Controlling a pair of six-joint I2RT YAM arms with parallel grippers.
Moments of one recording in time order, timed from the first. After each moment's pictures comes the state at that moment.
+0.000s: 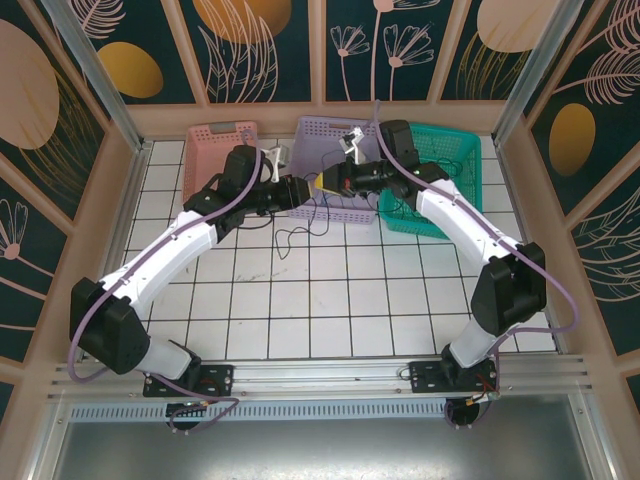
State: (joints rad) left arm -0.53 1.47 1.27 -0.36 0.35 -0.66; right arm 0.47 1.64 1.47 -0.40 -0.88 0.65
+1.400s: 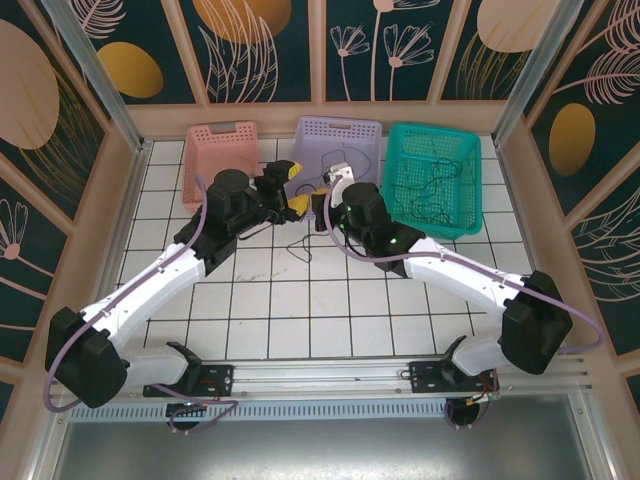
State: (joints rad) left arm -0.60 1.27 1.00 0.06 0.21 -2.03; right arm 0.84 1.41 1.03 0.09 0.15 0.28
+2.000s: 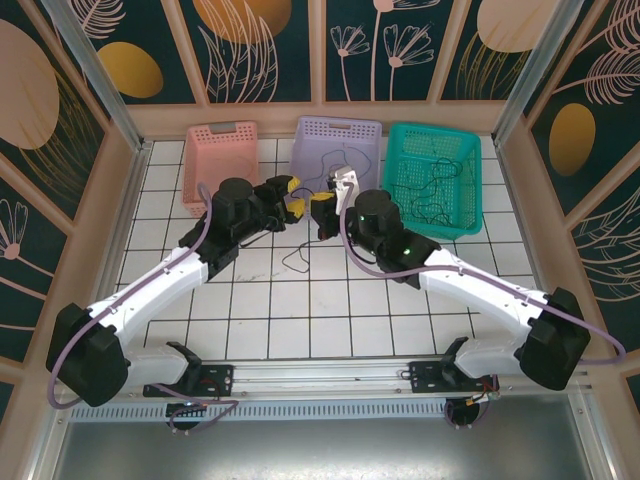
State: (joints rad) left arm -0.59 1.27 0.93 0.08 0.17 -2.09; right arm 0.88 1.28 0.98 0.09 0.06 0.29
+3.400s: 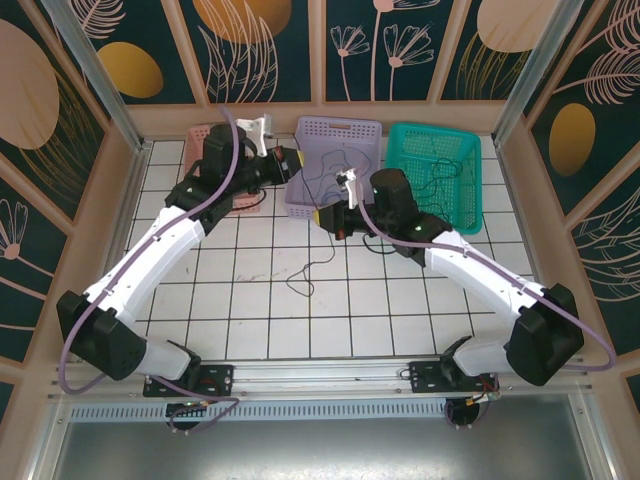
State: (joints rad) left arm -0.50 1.42 1.38 -0.29 0.34 -0.62; right arm 0.66 1.34 1.05 -0.14 -0.54 0.40
